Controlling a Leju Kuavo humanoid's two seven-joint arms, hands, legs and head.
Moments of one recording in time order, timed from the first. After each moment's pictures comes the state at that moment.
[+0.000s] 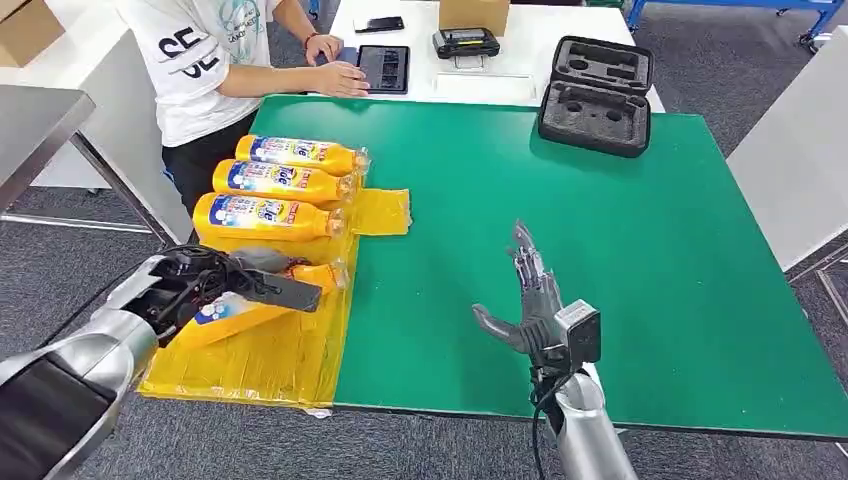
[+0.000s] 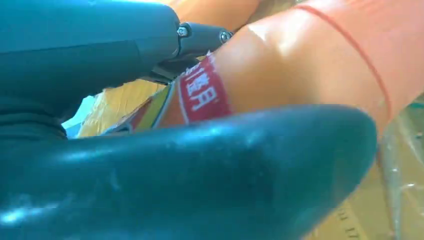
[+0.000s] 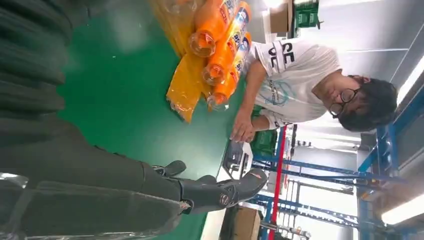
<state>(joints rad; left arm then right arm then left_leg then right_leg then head) -0.90 0.20 -0.85 -0.44 -0.96 -0.43 -0.33 -0.24 0.13 0.10 -1.08 0.08 0.24 -0.68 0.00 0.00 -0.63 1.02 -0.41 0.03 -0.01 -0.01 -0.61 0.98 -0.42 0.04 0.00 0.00</state>
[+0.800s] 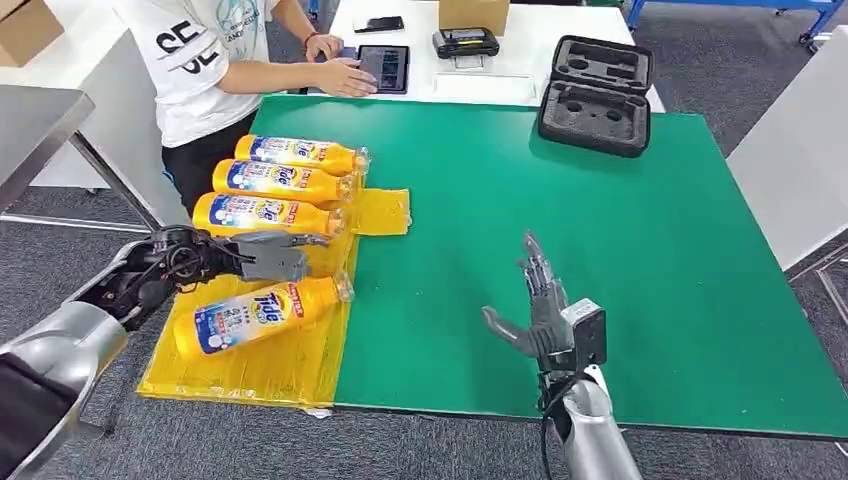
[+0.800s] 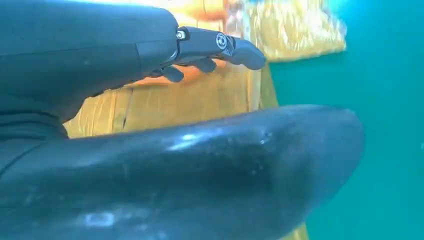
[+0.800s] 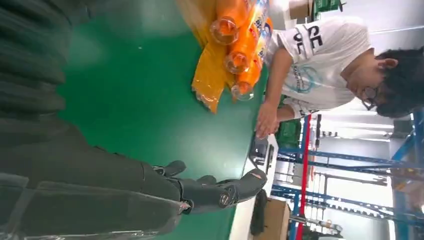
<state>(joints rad) -0.90 0.32 -0.87 -0.70 -0.54 -0.57 -0.42 -0.21 0.11 0.09 -1.07 0.04 0.22 -0.62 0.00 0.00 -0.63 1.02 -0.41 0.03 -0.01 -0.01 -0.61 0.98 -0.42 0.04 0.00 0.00</state>
